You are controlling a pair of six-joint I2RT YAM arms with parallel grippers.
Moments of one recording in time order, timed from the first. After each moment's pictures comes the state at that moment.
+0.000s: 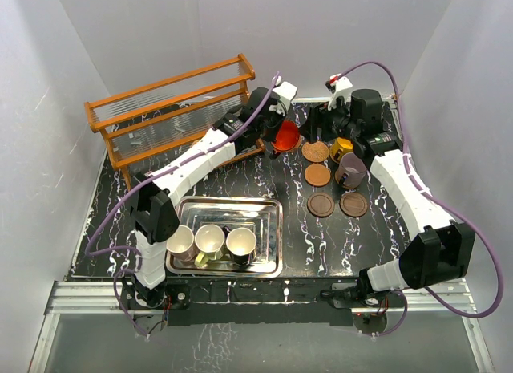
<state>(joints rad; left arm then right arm) -0.75 1.96 1.93 -0.55 -0.17 0.06 0.21 1.40 1.32 -0.32 -0.41 0.03</state>
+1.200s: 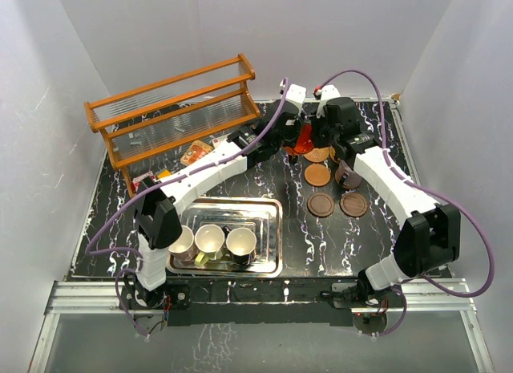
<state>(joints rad) -0.87 1.95 1.89 -0.43 -0.42 -0.17 0.32 1.49 1.30 -0.35 0.00 0.05</state>
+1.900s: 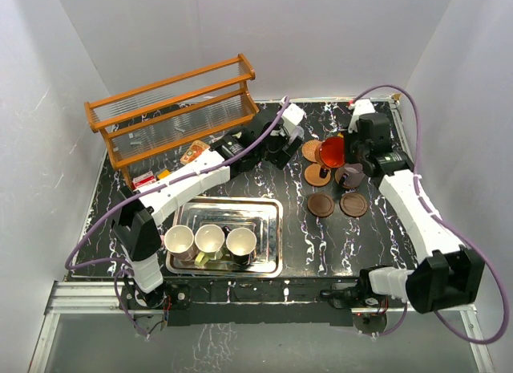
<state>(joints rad) -0.86 1.77 1.68 -0.47 -0.28 0.09 0.18 1.27 1.15 -0.48 0.07 -0.02</state>
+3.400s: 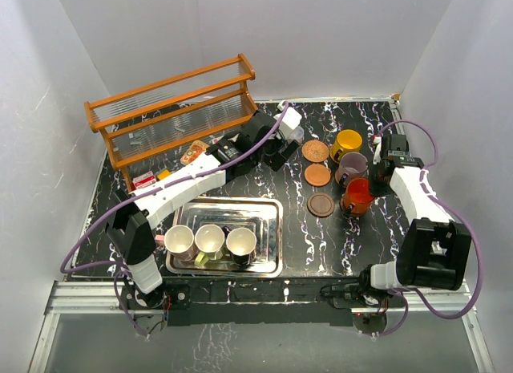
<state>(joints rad) -0.86 1.72 1.59 -0.42 -0.32 0.18 -0.14 1.37 0.98 -0.72 0.05 -0.07</state>
